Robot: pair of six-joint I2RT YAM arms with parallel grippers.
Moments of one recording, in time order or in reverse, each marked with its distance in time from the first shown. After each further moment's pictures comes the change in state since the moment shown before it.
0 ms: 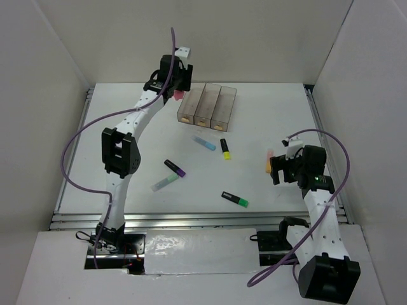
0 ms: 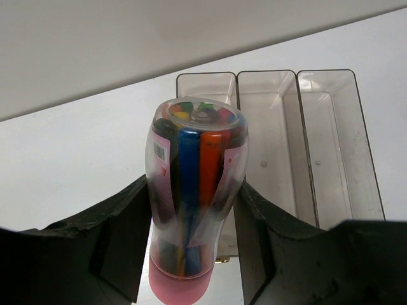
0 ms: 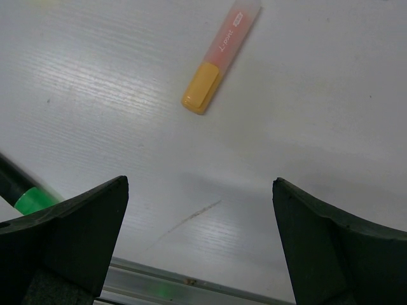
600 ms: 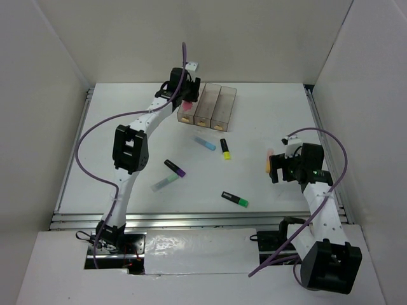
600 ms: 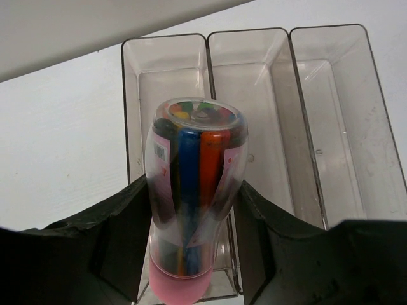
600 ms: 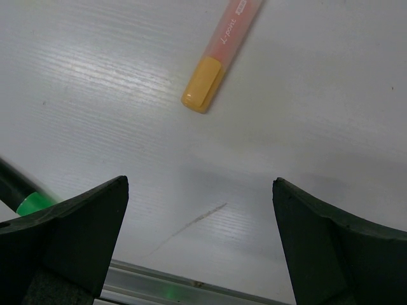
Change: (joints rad) left arm -0.011 0.170 0.011 0.108 0.088 -0.016; right arm -0.002 0.099 0.003 0.024 0.000 0.035
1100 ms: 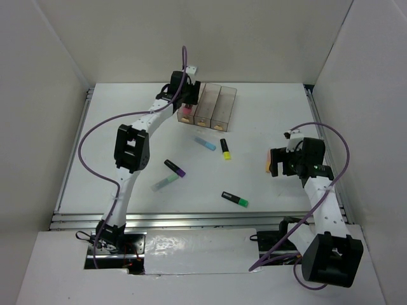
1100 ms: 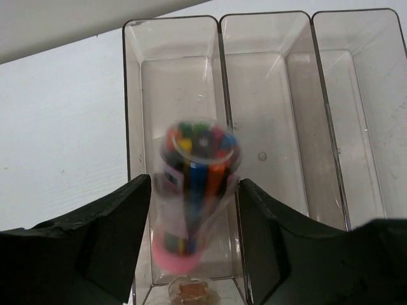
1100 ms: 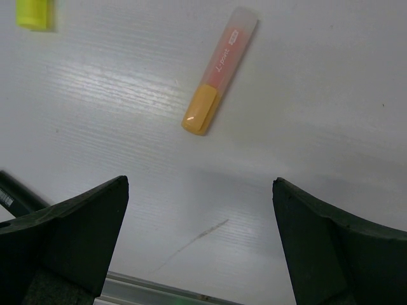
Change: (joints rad) left arm 0.007 0.050 -0.003 0.018 -0.016 -0.007; right arm 0.000 0.061 0.049 0.043 -0.006 0.060
